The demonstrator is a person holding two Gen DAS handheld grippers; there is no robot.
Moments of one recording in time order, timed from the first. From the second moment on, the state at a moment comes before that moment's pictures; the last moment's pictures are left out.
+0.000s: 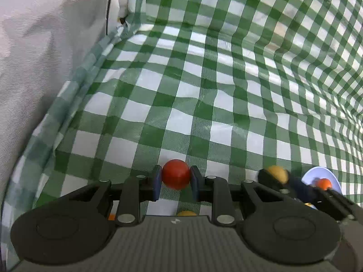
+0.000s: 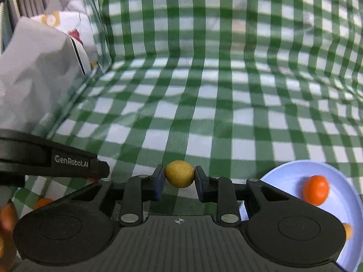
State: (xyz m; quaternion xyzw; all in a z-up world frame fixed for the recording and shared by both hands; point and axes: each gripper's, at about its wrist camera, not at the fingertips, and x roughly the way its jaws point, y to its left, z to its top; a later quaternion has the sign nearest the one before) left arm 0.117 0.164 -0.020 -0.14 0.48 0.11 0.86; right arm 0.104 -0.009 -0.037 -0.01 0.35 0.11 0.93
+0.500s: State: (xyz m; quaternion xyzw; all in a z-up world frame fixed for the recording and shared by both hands) left arm 0.032 0.106 0.027 -0.06 0.40 0.05 0.91; right arm 0.017 -0.088 0.009 0.05 0.30 0.07 0.95
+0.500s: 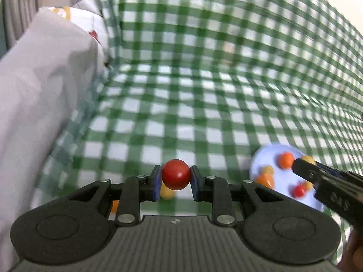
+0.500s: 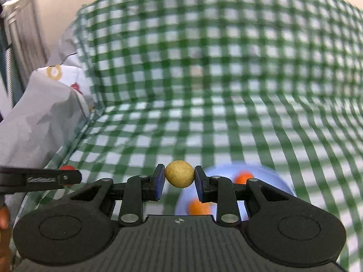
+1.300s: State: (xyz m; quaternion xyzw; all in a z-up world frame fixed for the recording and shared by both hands) left arm 0.053 0.045 0.004 -0.04 0.40 -0.02 0.91; right arm 0.009 -0.169 0.000 -0.04 0.26 0.01 0.96
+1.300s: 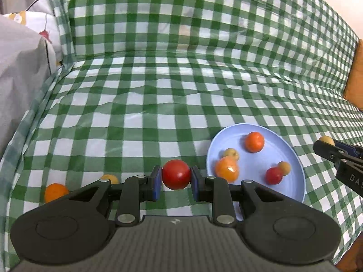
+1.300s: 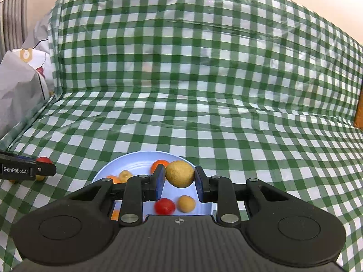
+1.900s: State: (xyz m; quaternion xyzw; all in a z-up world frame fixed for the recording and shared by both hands) left arm 0.055 0.042 0.003 -0.04 0.38 -0.03 0.92; right arm 0.010 -0.167 -0.001 -0.04 0.27 0.01 0.96
